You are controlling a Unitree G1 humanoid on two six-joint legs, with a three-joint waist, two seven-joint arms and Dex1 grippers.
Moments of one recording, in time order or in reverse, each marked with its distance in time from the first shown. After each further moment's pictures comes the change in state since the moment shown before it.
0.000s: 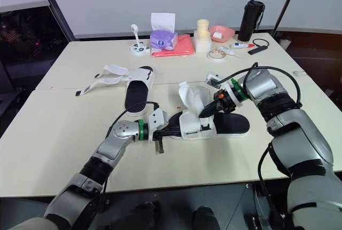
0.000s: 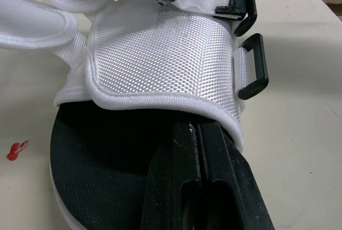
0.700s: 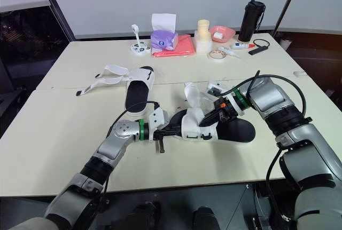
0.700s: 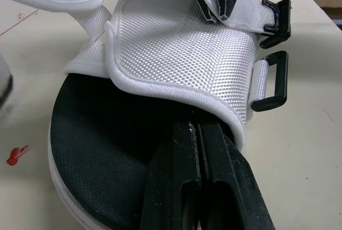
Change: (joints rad) left arm 0.002 -0.005 0.000 -0.017 -0.004 0.021 -0.002; right arm 0.166 -0.052 -0.100 -0.264 -0.008 0.019 -0.023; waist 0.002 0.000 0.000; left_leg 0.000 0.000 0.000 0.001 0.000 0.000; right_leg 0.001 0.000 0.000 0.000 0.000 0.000
